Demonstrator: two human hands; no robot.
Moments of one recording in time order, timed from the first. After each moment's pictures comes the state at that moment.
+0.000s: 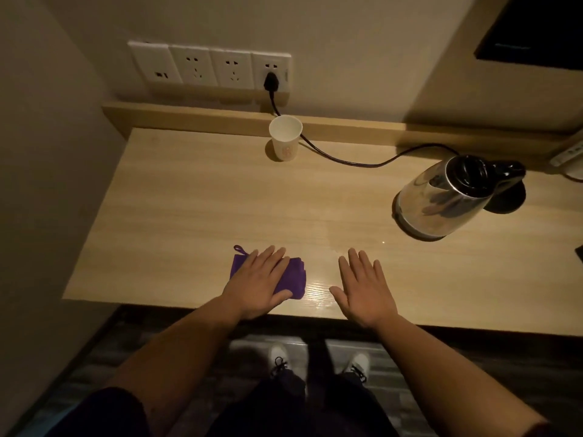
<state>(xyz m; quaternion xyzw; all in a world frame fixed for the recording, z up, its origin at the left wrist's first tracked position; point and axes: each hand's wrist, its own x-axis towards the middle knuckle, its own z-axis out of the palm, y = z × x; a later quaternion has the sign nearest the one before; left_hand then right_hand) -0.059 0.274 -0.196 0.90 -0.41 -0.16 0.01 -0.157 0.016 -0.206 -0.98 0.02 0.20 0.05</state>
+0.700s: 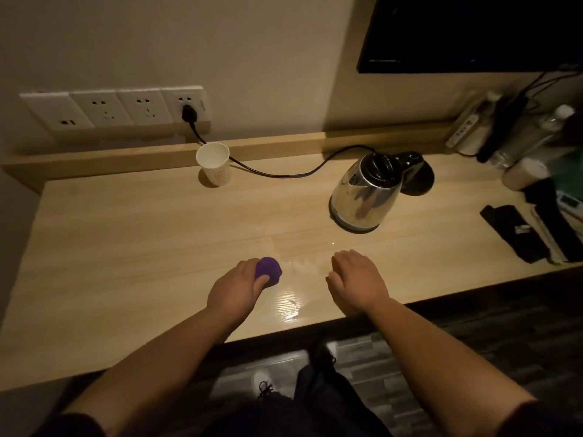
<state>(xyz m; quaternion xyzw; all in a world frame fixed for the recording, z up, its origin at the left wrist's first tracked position) -0.049 0.207 -0.175 0.92 -0.29 -0.17 0.19 -0.174 -0.042 -0.156 -0.98 0.15 0.09 0.12</state>
